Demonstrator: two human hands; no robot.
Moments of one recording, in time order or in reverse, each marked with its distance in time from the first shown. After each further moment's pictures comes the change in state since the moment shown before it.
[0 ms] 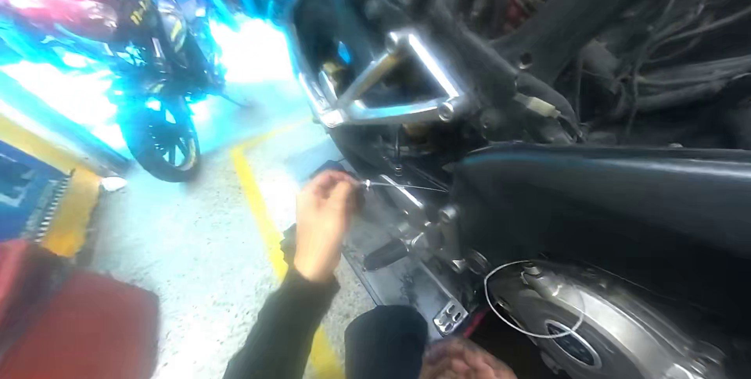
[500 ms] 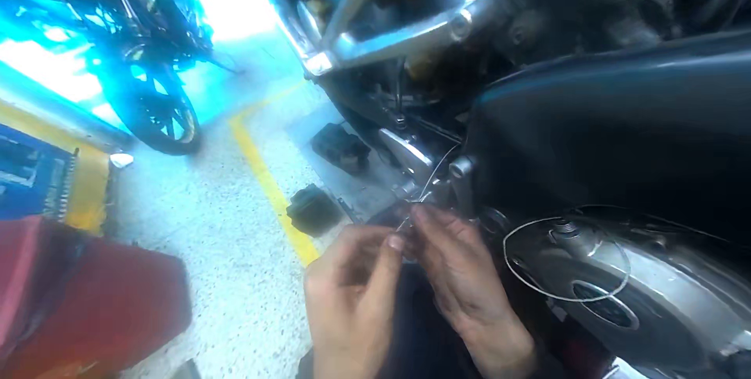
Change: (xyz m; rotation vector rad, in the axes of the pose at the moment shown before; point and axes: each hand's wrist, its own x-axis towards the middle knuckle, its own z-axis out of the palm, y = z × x) left_hand -0.118 0.005 0.019 0.173 0.015 0.234; right_hand 0.104 -0.002 0.023 0.303 0.259 -0.081
